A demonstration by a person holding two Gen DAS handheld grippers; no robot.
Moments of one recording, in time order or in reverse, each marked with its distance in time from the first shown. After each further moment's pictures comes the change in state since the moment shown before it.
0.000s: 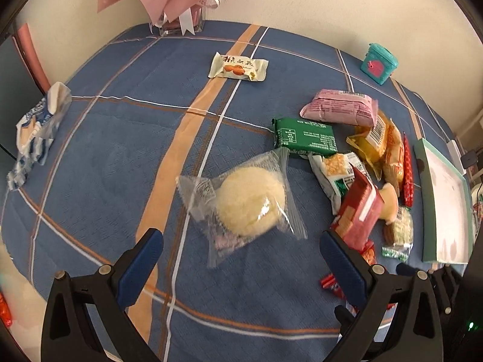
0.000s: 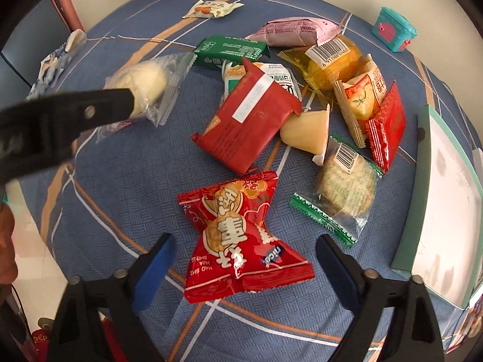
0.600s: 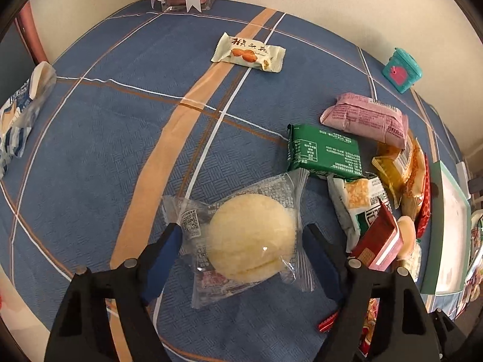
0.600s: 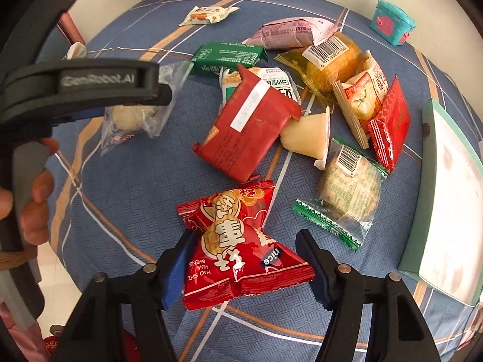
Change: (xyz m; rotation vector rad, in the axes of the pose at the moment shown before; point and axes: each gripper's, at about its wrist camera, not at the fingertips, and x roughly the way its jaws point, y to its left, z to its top) left arm 0.042 0.006 0.027 -0.087 0.061 -0.019; right arm 0.002 -0.018 0.010 0.038 -0.004 0.060
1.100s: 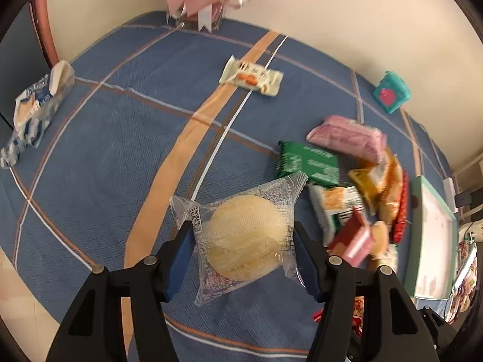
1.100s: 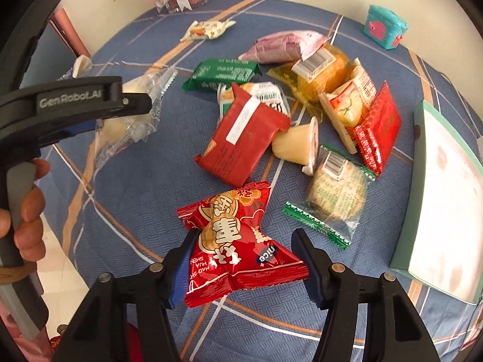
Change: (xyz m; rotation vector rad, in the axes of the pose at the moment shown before) left arm -0.053 0.000 -0.018 -0.047 -0.077 -0.030; right arm -0.035 -0.013 -0.008 0.021 -0.050 0.036
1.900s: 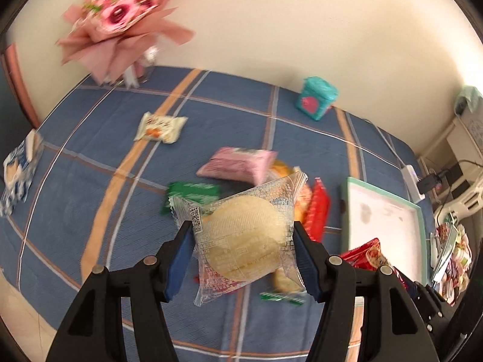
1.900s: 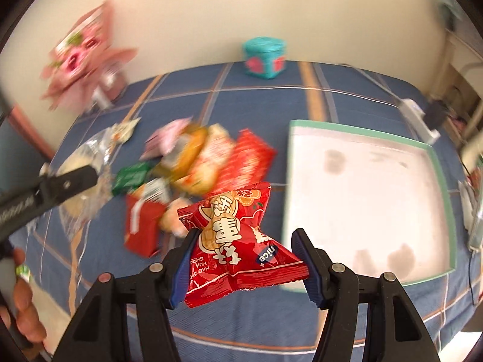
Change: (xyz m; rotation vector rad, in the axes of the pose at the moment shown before) left arm -0.052 -0.133 0.006 0.171 -0.106 -0.068; right arm -0.083 -0.123 -0.005 0.360 -0.227 -0.120
